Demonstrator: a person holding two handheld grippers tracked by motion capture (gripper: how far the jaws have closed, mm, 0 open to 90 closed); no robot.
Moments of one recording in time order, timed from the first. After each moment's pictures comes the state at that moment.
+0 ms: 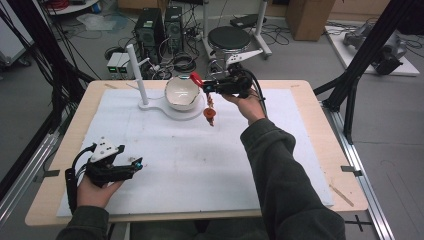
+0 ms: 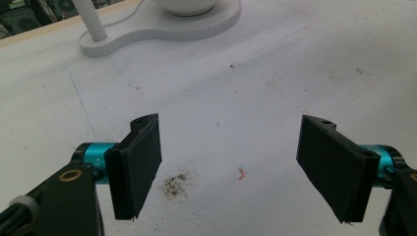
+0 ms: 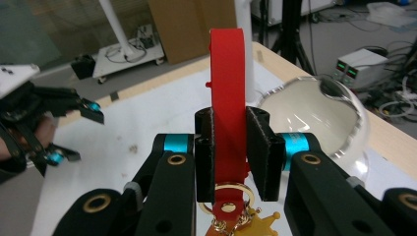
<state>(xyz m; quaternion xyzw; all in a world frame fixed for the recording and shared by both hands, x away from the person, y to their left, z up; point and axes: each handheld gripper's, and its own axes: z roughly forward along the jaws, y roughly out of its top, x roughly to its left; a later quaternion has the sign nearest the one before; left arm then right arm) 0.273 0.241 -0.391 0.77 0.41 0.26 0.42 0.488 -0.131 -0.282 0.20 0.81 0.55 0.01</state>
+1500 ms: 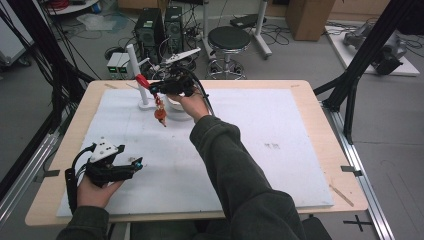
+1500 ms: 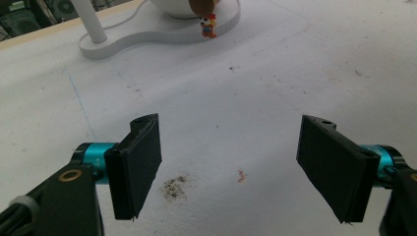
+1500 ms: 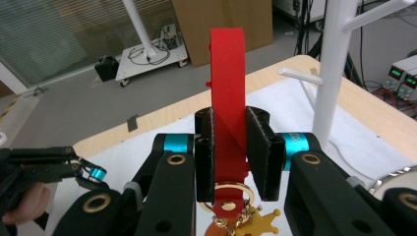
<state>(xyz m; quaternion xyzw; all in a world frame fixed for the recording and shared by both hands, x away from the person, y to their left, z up) 0.274 0.242 -0.391 0.77 0.41 0.26 0.43 0.500 0.017 -0.295 0.18 0.82 0.54 -0.03</state>
